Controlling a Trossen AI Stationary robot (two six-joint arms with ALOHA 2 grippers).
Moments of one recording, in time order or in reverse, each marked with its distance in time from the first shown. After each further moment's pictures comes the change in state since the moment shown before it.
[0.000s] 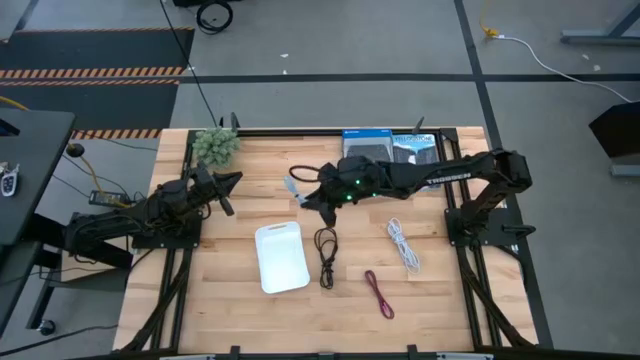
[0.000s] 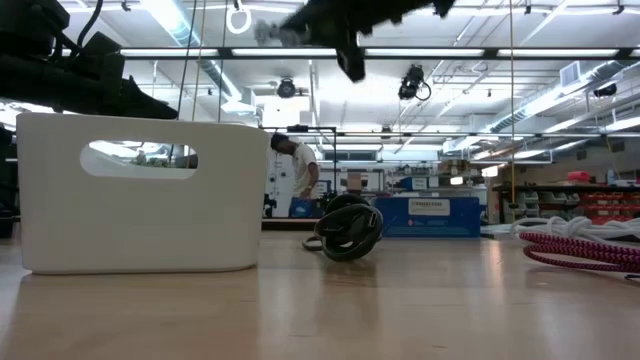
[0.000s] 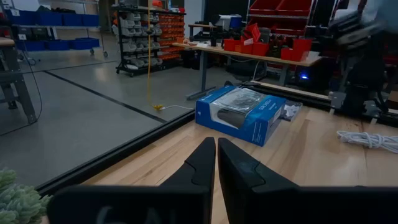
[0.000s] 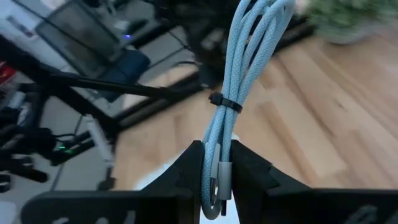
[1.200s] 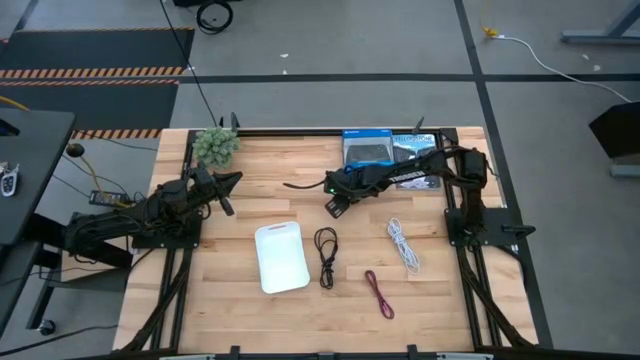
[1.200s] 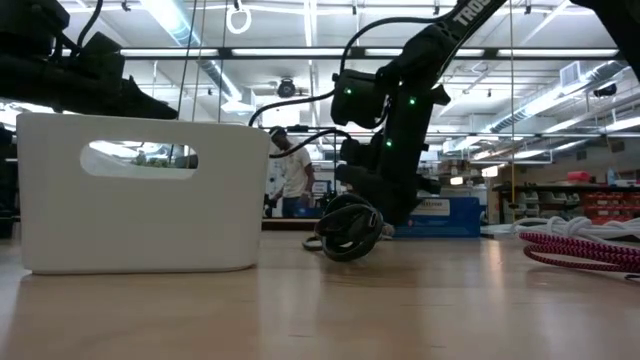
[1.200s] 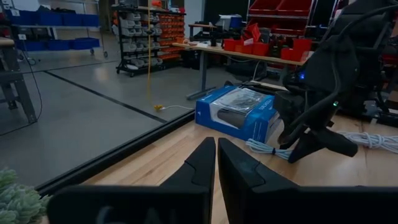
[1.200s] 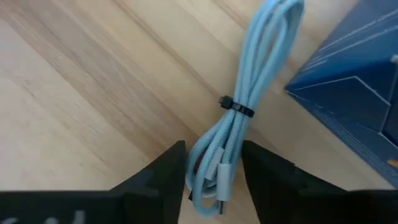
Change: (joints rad) left arm 0.000 0.000 0.000 0.000 0.000 0.000; right arm -0.169 0.323 -0.059 -0.498 0.328 0.146
